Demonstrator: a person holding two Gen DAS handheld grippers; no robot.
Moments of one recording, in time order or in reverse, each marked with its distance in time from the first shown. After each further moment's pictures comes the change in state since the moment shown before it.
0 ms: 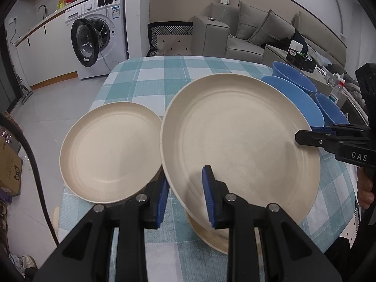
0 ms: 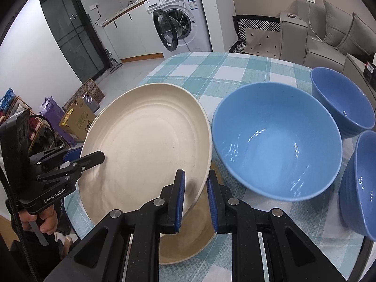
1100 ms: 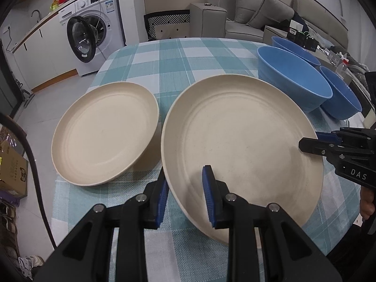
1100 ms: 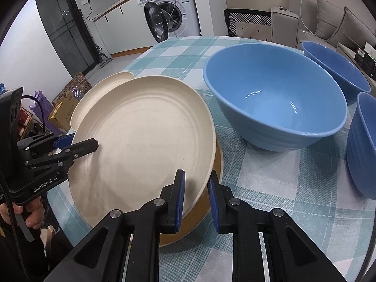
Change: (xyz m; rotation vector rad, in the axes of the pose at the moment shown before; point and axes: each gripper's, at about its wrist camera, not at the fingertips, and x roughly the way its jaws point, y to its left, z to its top) left arm 0.020 -0.017 -0.026 0.059 0.067 0.048; right arm 0.032 0.001 -0.051 0.010 0.023 -0.070
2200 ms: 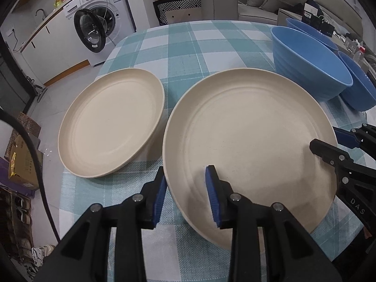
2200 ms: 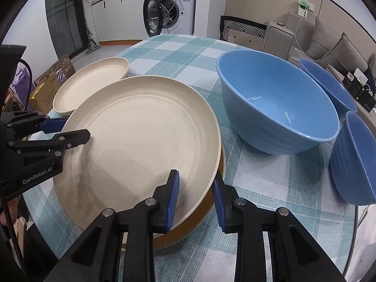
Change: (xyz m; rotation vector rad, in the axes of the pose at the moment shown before) left arm 0.017 -0.010 0.004 0.005 0.103 0.122; right arm 0.017 0.035 -0.007 -0.113 -0.013 -0.183
